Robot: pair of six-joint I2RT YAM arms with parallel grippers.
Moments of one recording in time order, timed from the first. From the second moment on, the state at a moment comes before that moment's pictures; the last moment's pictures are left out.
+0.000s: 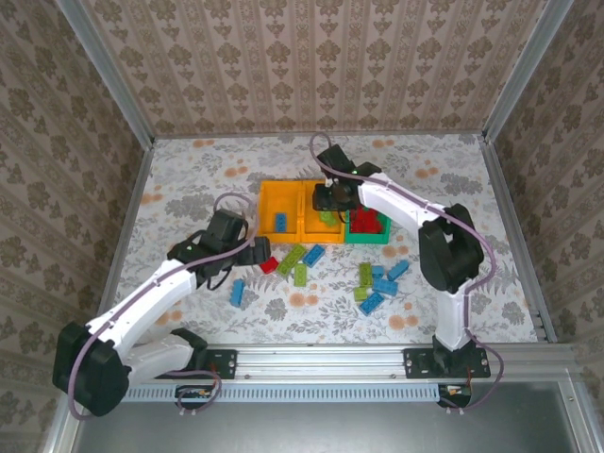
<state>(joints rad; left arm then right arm) -0.59 1.07 0.73 -0.64 -0.13 -0.53 0.54 2.00 1.66 -0.72 -0.01 0.51</state>
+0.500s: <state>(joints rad) -0.67 1.06 0.56 -0.79 -0.16 -0.80 0.54 2.08 1.74 -0.80 0.03 0.53</state>
